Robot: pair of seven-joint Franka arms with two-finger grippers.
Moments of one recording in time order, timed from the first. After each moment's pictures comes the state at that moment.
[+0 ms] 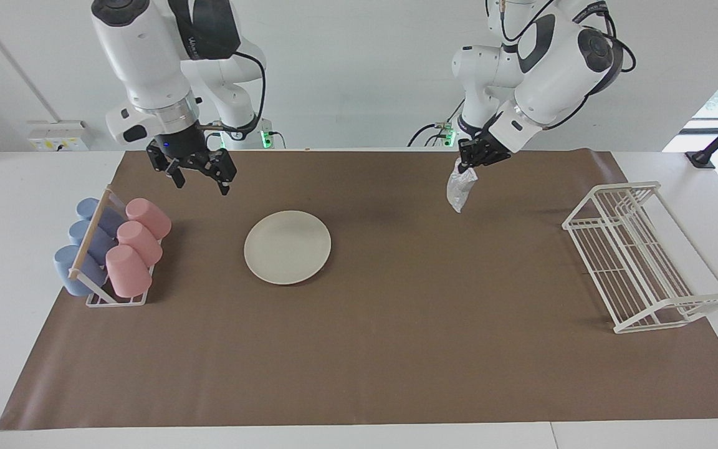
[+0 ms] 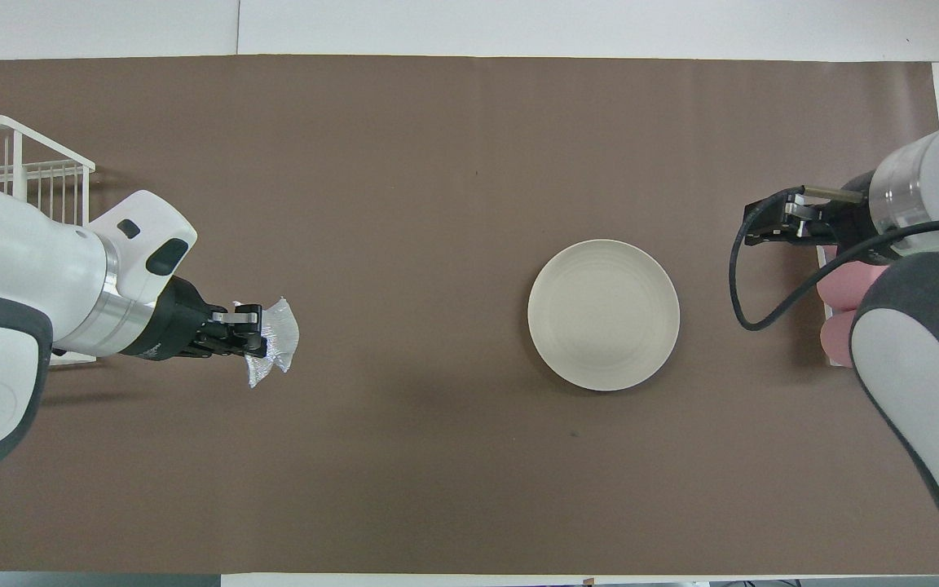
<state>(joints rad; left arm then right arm) -0.29 -0.13 -0.01 -1.91 -0.26 1.65 -0.30 0.10 -0.02 0.00 -1.71 0.00 1.72 0.28</state>
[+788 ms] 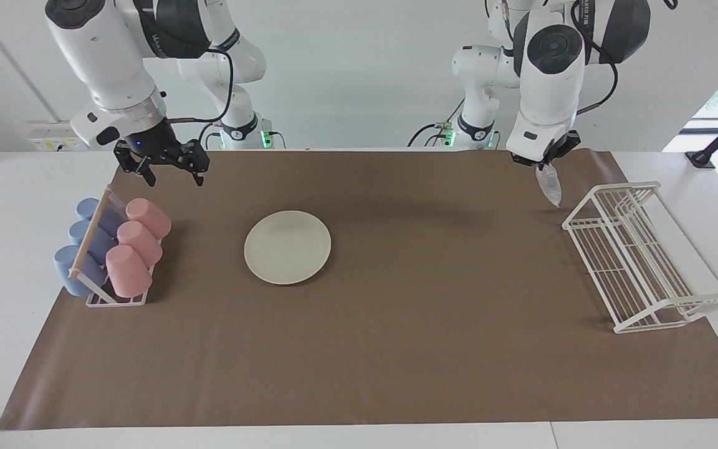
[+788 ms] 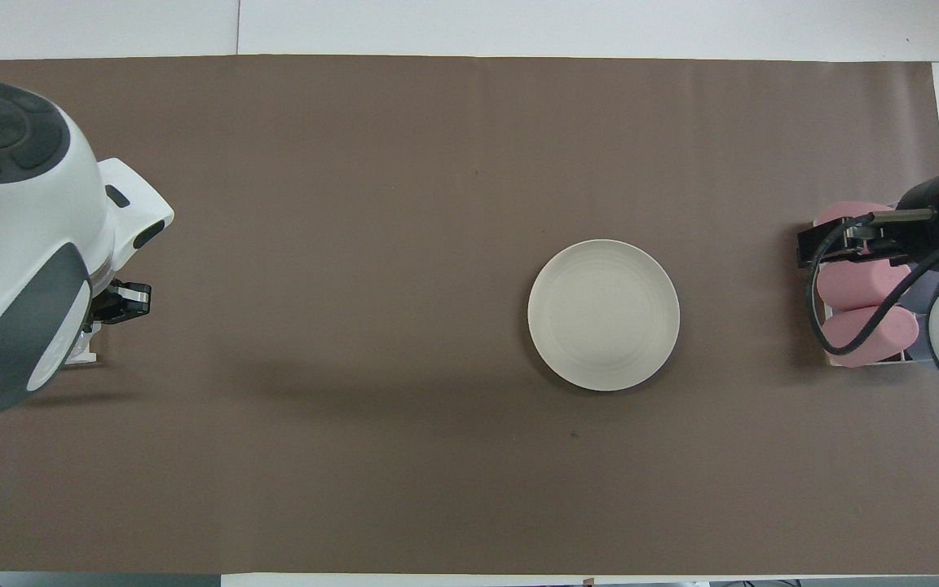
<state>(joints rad) -0.34 0.04 -0.03 -1.67 0.45 1.35 -0.31 0.05 -0.03 -0.01 -1.69 0.00 1.64 0.04</state>
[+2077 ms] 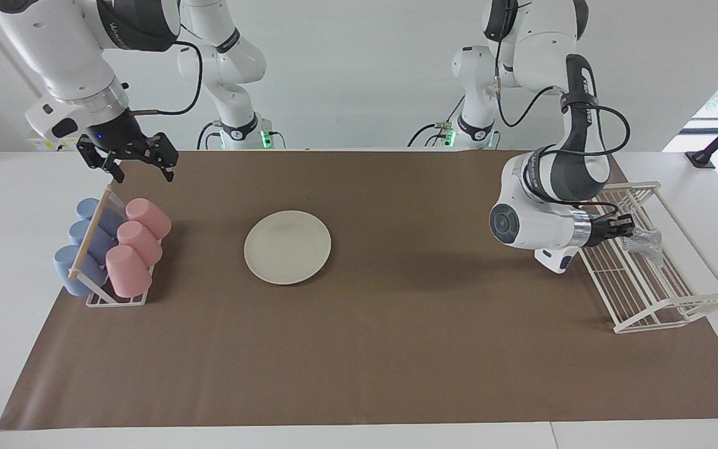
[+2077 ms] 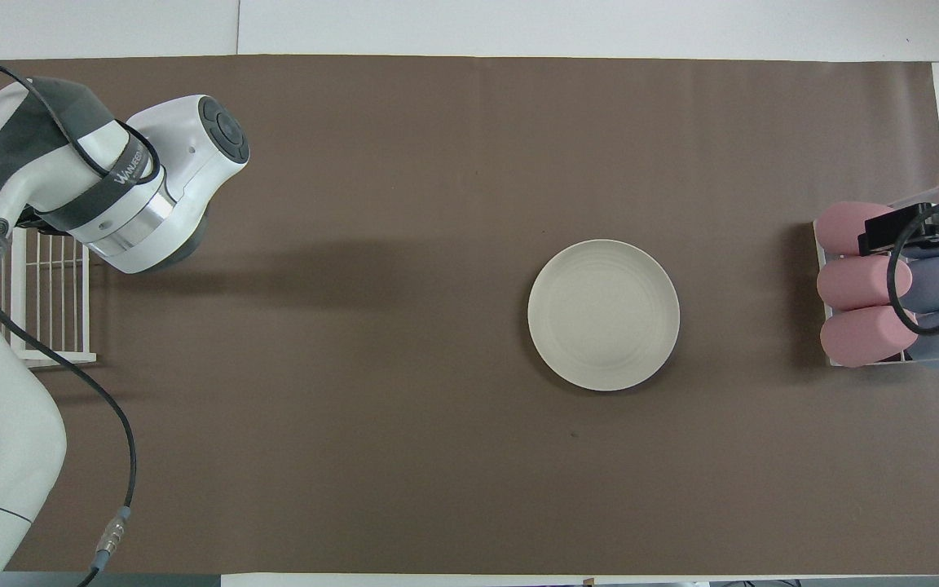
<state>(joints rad) -0.25 0.44 -0.02 -1.61 1.09 1.45 -0.29 0.02 -0.01 -0.06 -1.61 0.00 1.60 -0.05</state>
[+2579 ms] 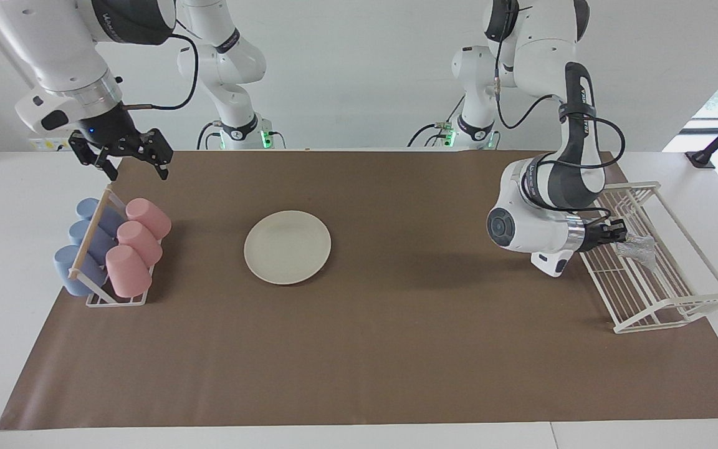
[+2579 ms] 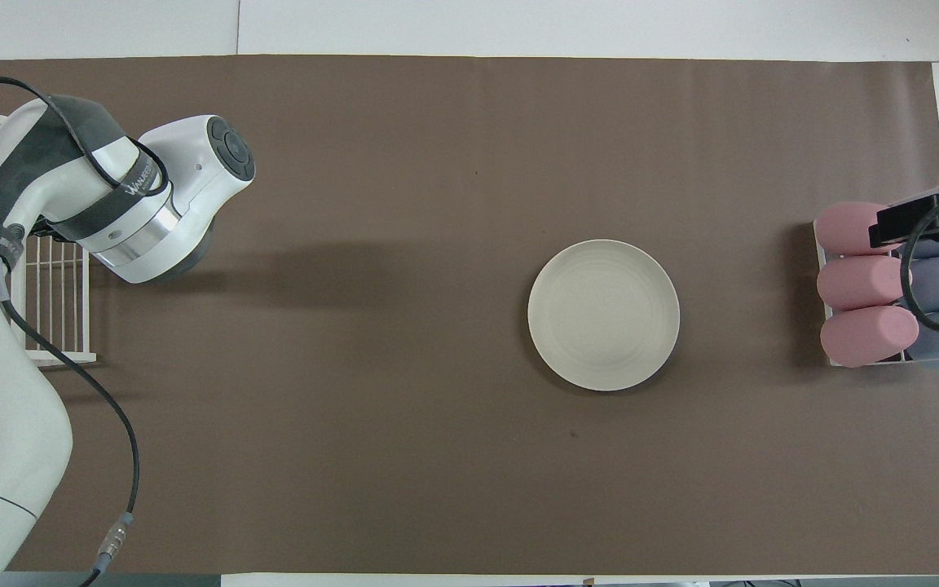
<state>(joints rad) -0.24 0.44 -0.02 -1.67 1.09 1.50 -0.38 0.01 -0.01 -0.06 -1.59 0.00 1.60 -0.05</state>
